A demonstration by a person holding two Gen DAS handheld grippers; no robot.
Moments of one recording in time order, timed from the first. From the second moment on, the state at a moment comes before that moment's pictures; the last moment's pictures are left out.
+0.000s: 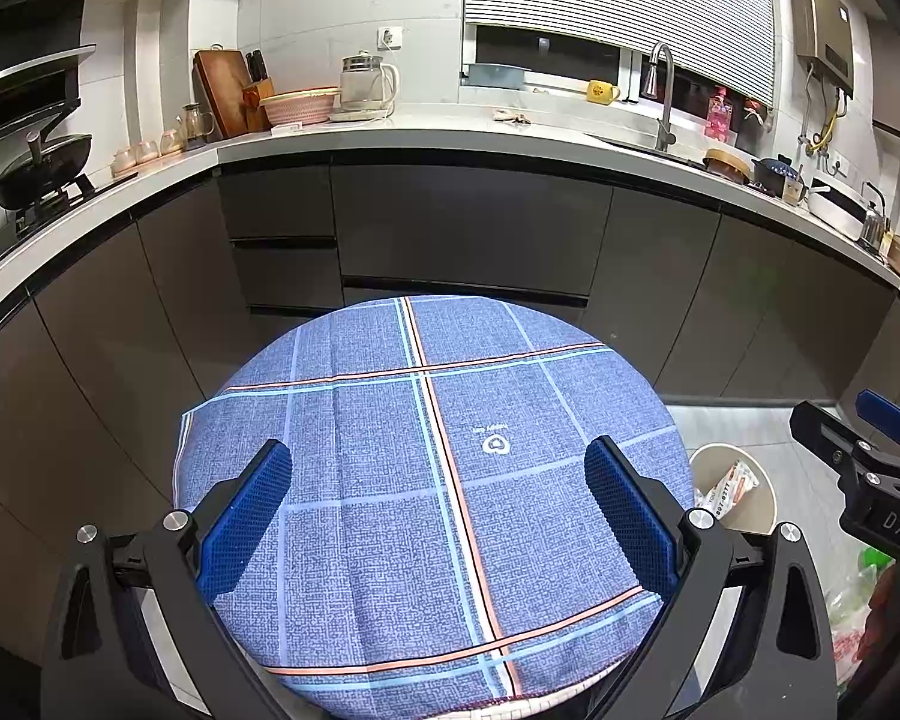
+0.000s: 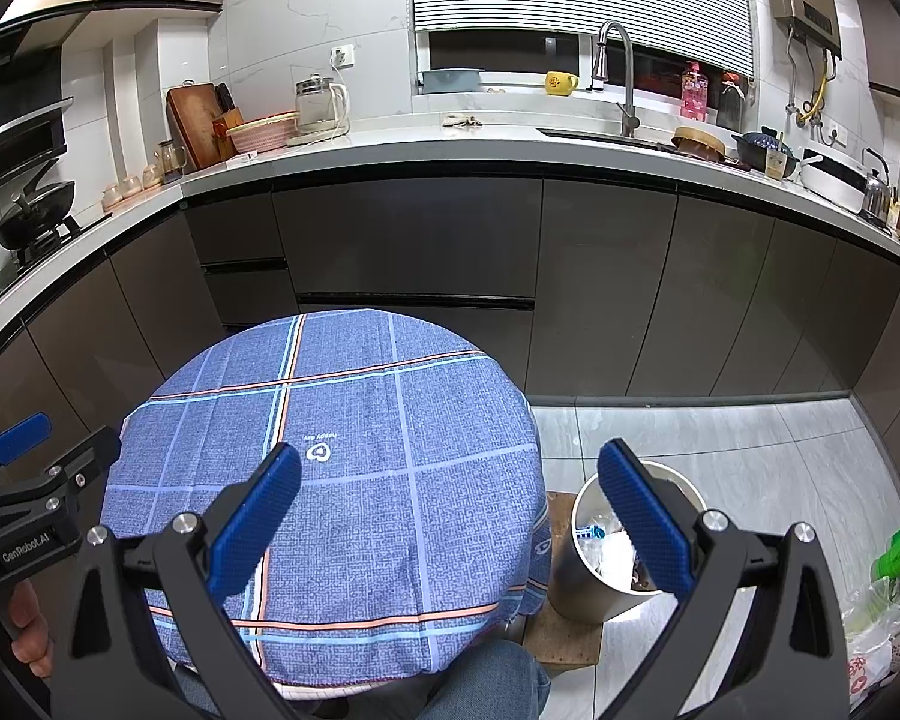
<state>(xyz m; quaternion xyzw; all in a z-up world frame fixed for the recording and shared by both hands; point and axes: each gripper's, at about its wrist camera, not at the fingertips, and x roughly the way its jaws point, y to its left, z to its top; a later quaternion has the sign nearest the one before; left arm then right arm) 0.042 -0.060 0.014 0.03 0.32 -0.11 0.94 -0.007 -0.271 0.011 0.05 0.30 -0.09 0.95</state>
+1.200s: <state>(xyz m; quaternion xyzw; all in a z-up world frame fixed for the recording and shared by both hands) 0.042 -0.058 0.016 0.03 0.32 -0.11 0.94 -0.007 -0.272 0.011 0.05 0.30 -0.09 0.95</state>
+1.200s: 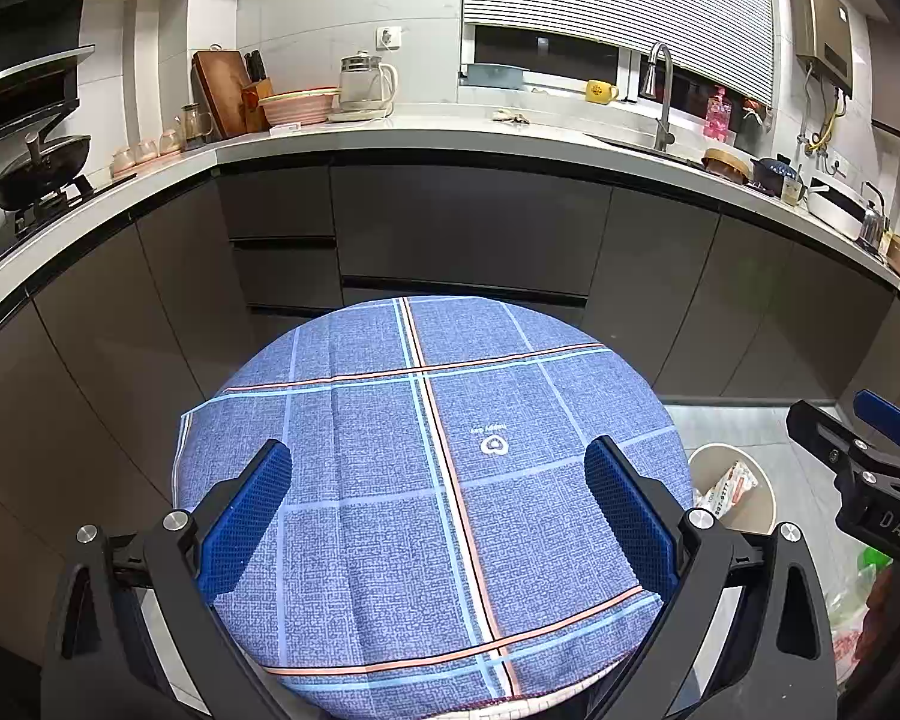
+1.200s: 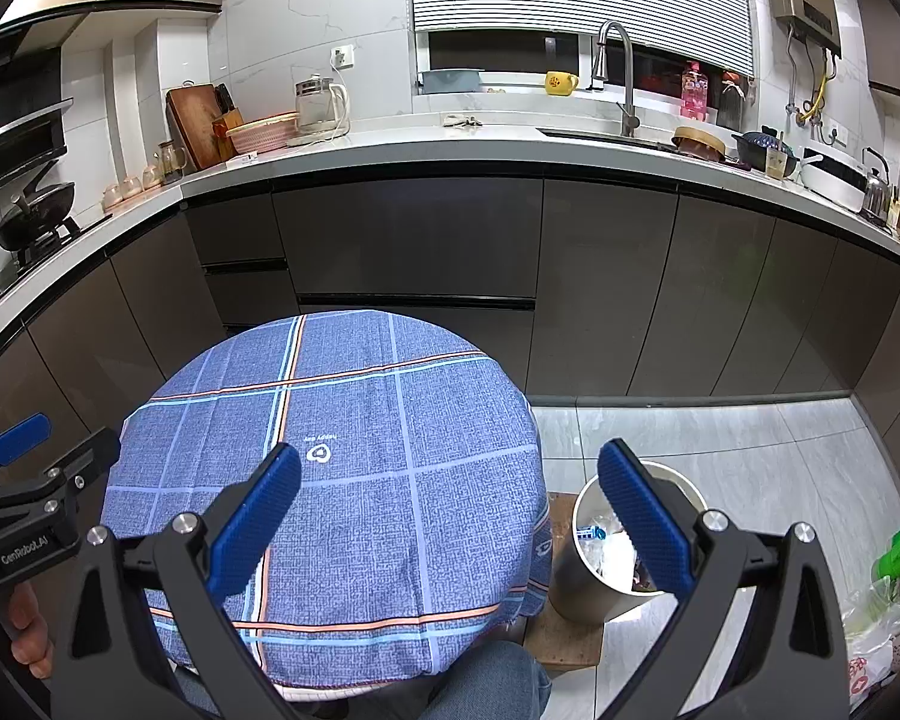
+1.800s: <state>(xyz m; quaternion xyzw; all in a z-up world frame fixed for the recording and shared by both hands) 0.041 -0.059 0.018 0.03 0.32 -0.12 0.94 -0.006 -0.272 0.011 0.05 0.30 -0.09 0.95</state>
